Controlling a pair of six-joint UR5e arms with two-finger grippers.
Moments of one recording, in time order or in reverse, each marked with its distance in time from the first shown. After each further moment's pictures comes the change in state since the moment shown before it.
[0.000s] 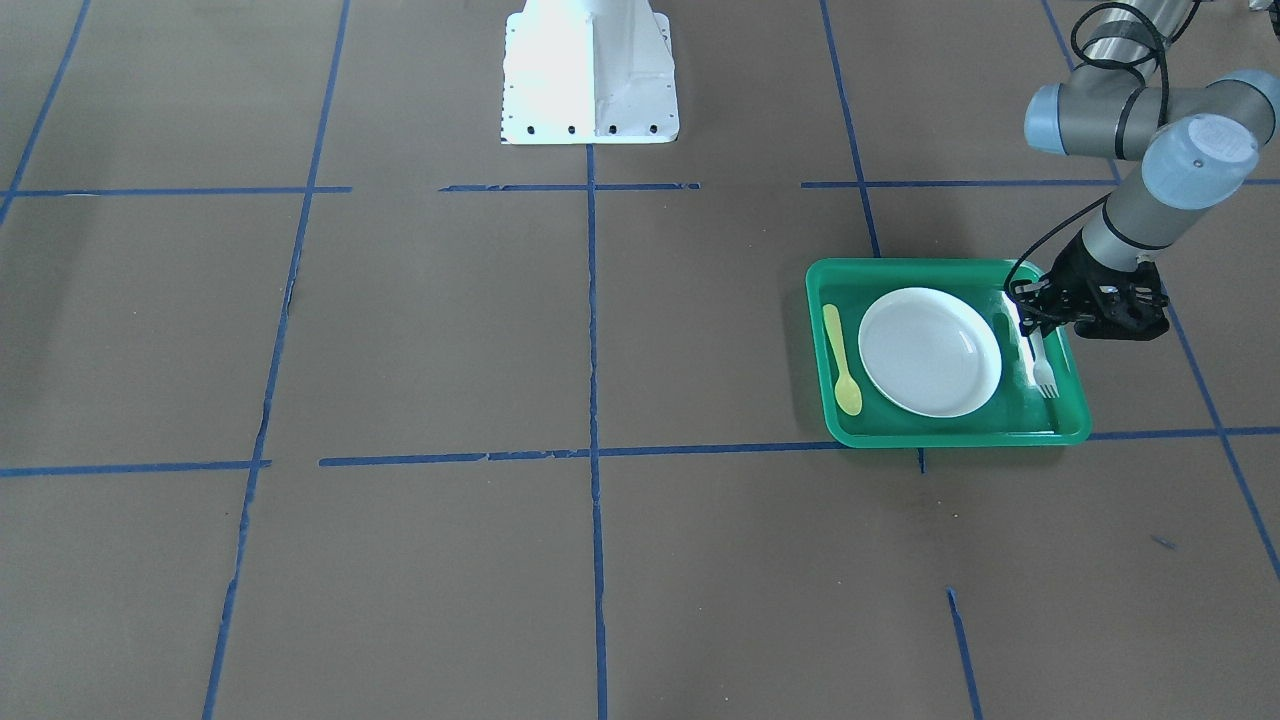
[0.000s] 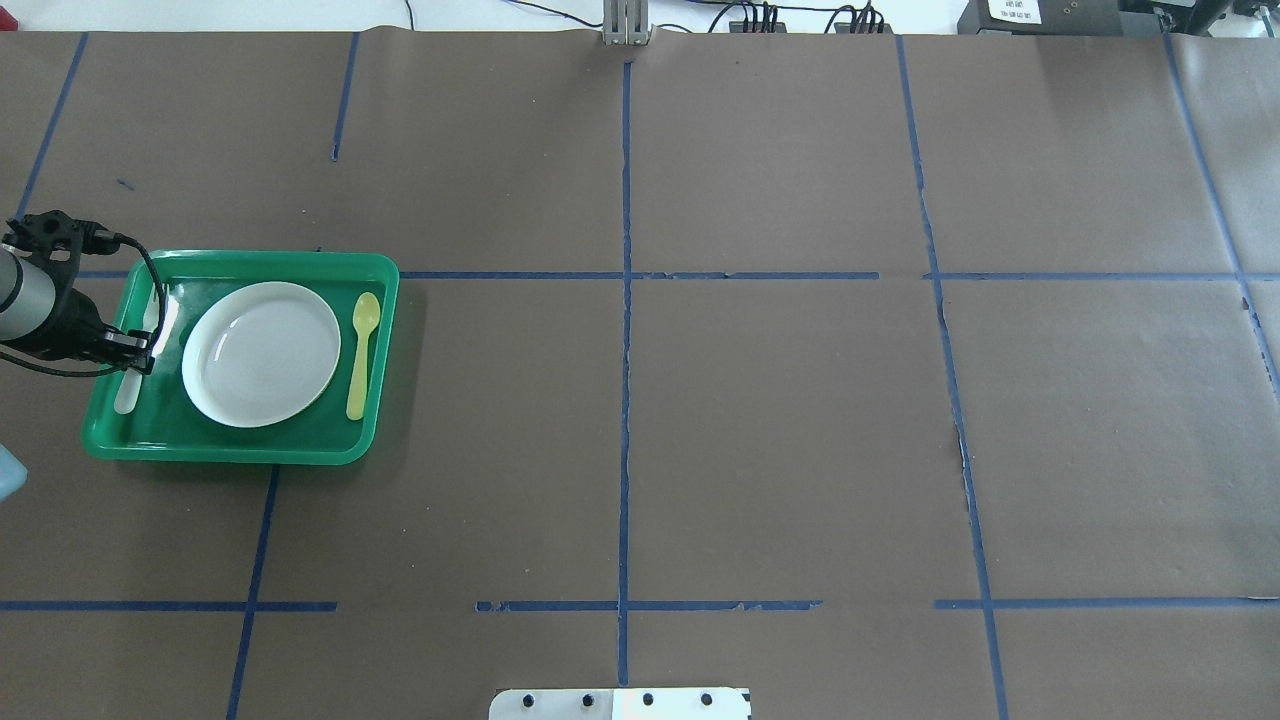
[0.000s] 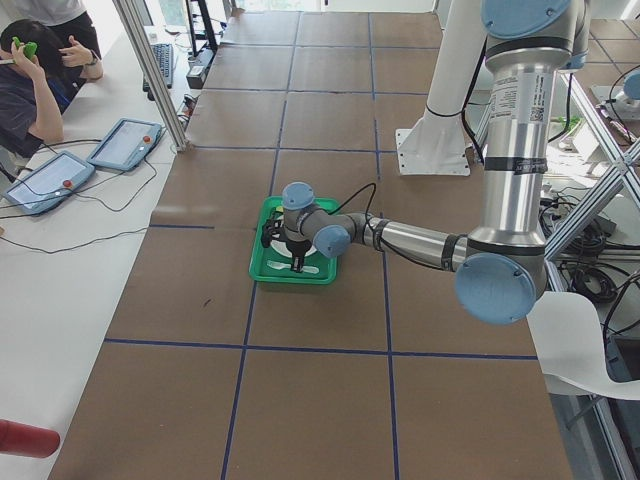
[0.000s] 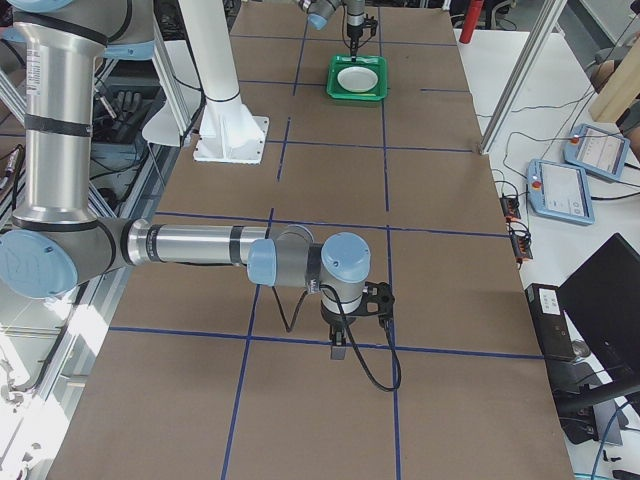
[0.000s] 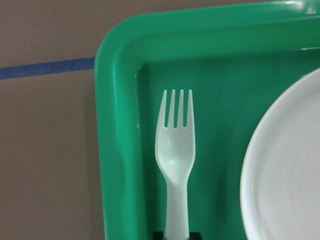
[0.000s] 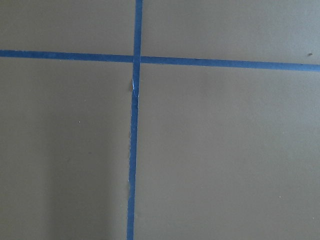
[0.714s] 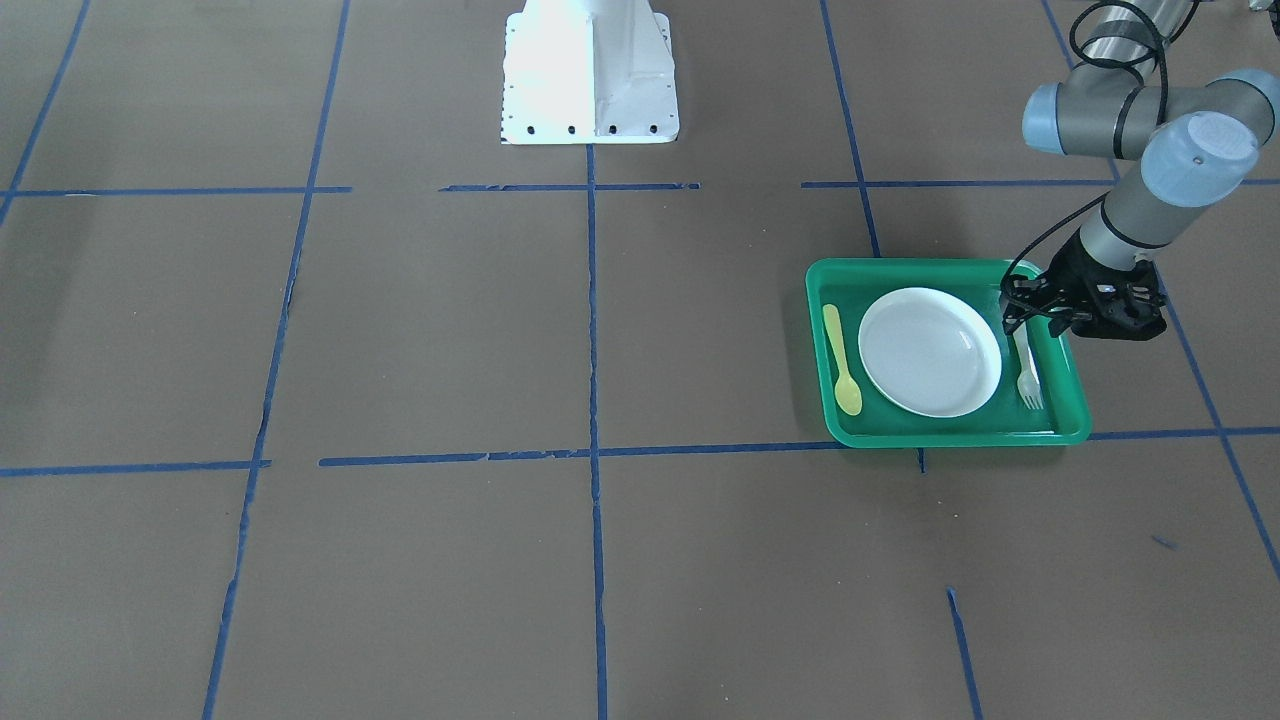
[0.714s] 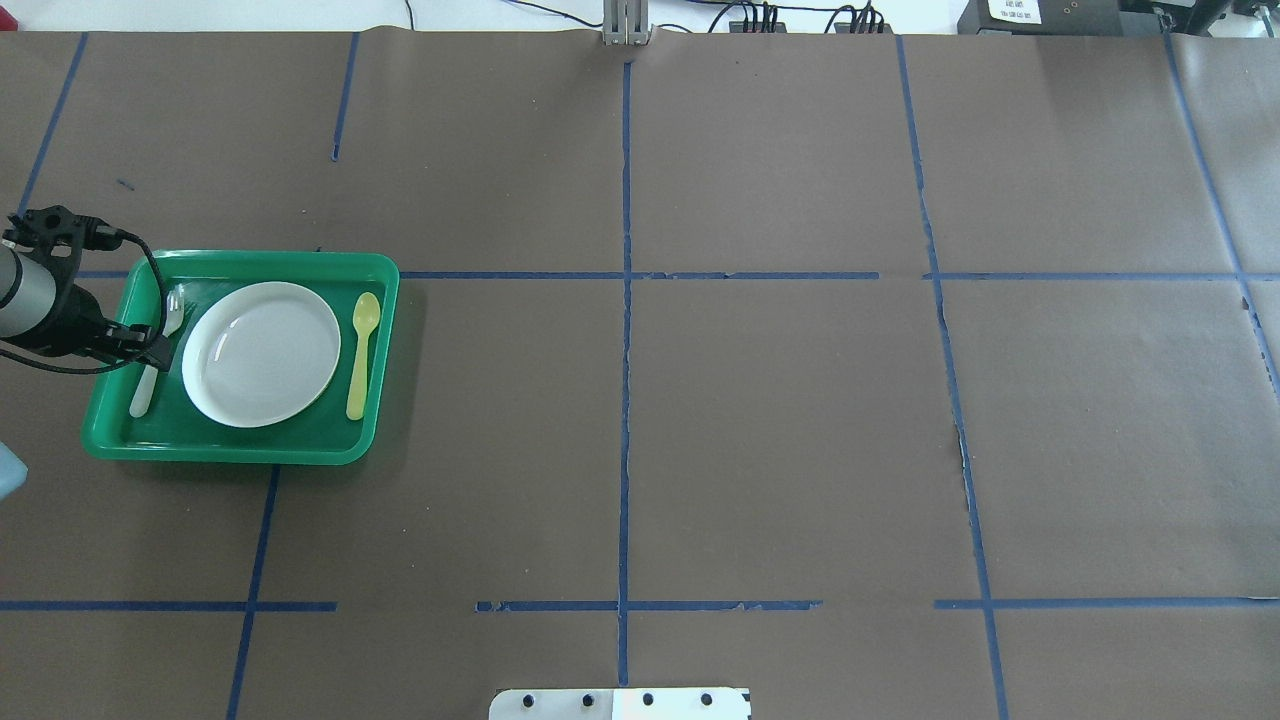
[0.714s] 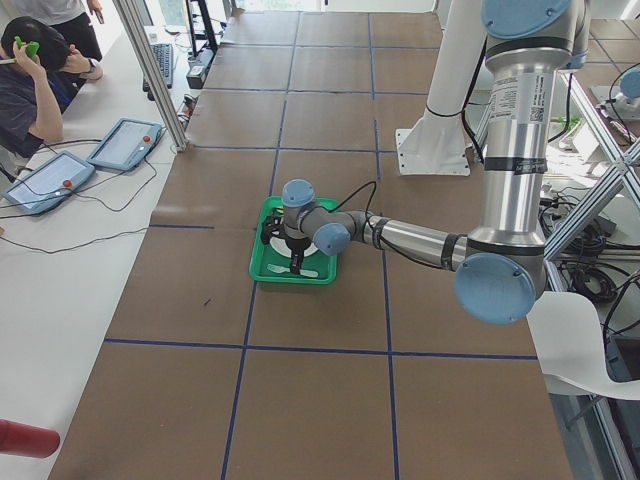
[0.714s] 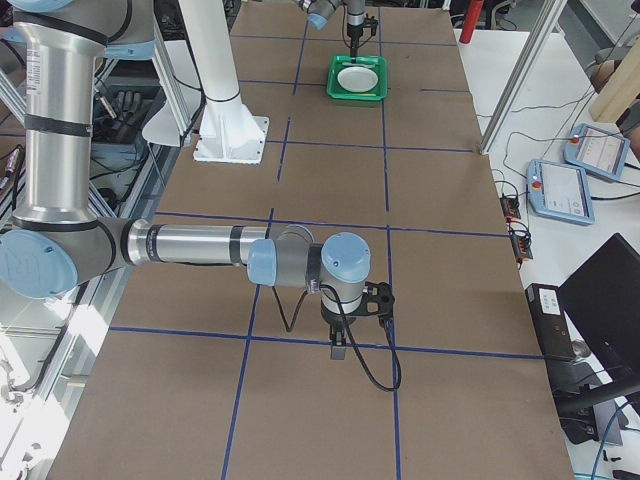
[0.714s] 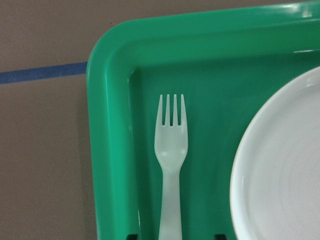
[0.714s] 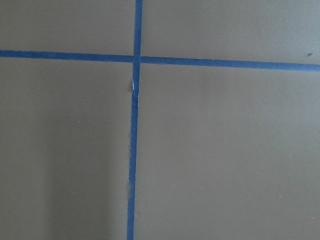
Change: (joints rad) left arm -0.006 0.000 -0.040 0.005 -0.004 0.009; right arm 0.000 0.000 0.000 0.000 0.000 0.000
